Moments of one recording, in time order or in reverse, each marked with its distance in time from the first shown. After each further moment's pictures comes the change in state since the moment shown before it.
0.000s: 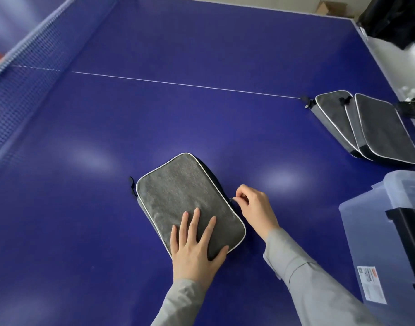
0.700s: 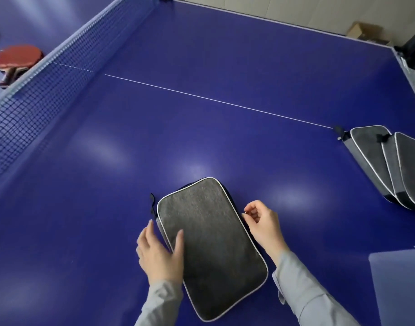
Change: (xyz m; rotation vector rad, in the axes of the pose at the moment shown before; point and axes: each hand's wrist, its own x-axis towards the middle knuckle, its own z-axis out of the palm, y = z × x) left_hand 0.059 -0.068 -0.029 -0.444 0.195 -0.868; right_hand 0.053 -0.017 0.028 0.224 -0.057 0.200
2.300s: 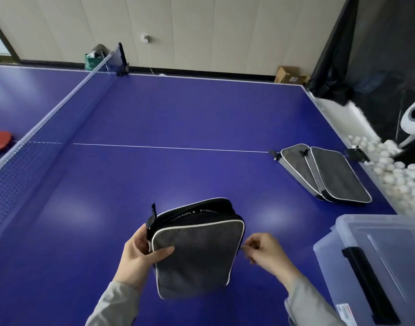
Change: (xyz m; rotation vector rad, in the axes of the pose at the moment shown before) left_hand 0.003 0.103 -0.081 -0.805 -0.804 0.290; right_hand -0.075 -0.042 -0.118 0.054 -0.088 0.272
